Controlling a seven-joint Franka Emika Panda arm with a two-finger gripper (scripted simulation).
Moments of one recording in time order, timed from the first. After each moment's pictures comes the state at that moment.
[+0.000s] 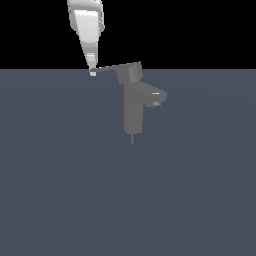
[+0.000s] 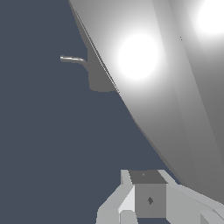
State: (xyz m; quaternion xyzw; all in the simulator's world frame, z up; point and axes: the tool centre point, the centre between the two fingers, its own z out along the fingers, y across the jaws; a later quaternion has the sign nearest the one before) arm 0.006 0.102 0.276 0.78 -0.61 -0.06 0.08
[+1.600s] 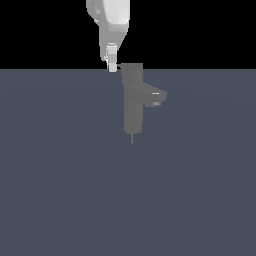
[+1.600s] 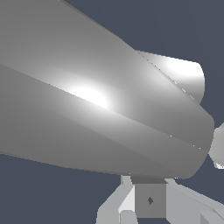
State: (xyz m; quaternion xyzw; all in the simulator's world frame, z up) arm -0.066 0.038 0.289 0.79 -0.61 -0.07 0.08
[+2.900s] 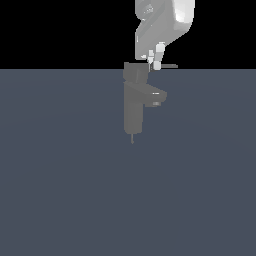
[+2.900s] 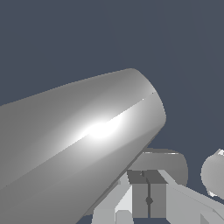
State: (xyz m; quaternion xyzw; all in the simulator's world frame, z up) arm -0.056 -0.065 0.293 0.79 -0.60 -0.07 0.08
